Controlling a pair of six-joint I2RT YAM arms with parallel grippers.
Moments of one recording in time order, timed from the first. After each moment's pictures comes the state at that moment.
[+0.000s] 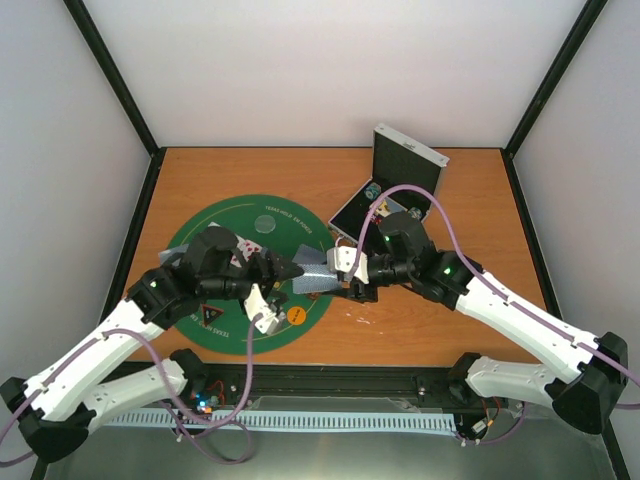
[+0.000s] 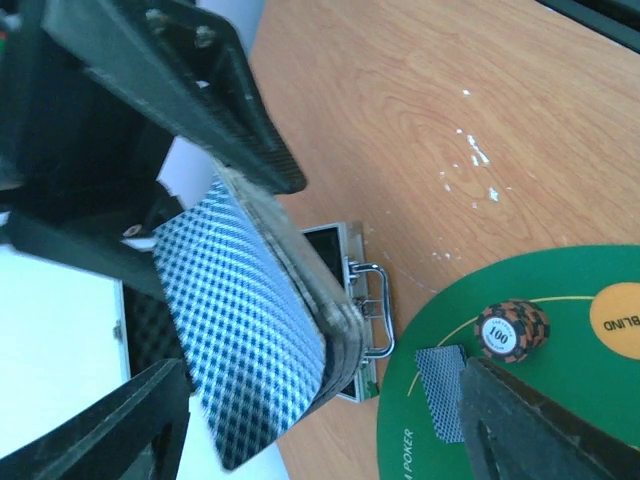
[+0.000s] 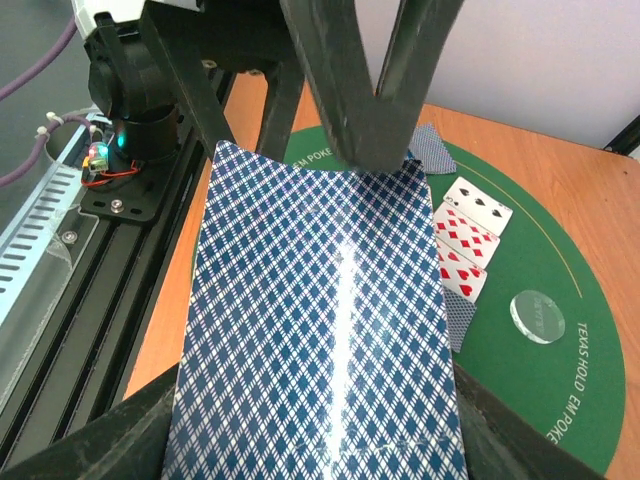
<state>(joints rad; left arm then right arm) -0.76 0.87 0.96 -0.75 0.41 1.61 0.81 1.11 0.98 -0.45 -0.59 -0.63</state>
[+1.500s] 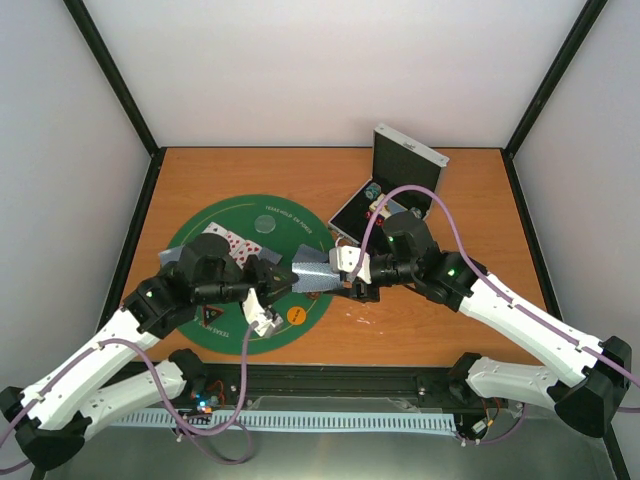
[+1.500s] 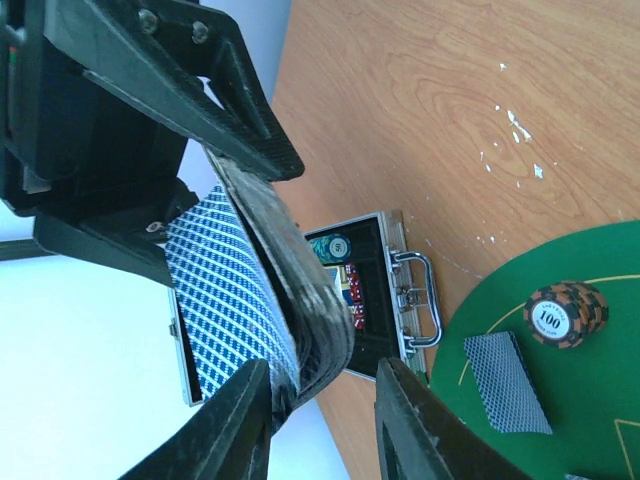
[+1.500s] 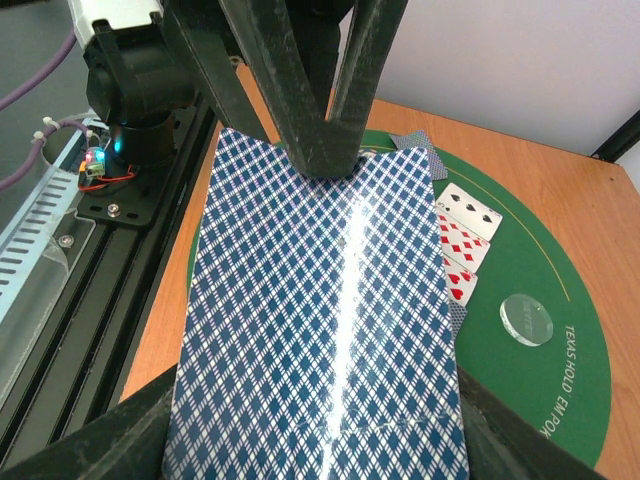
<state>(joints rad) -0.76 0.78 0.90 -0.64 0.40 1.68 0.81 1.08 0.98 -0.45 -0.59 -0.63</state>
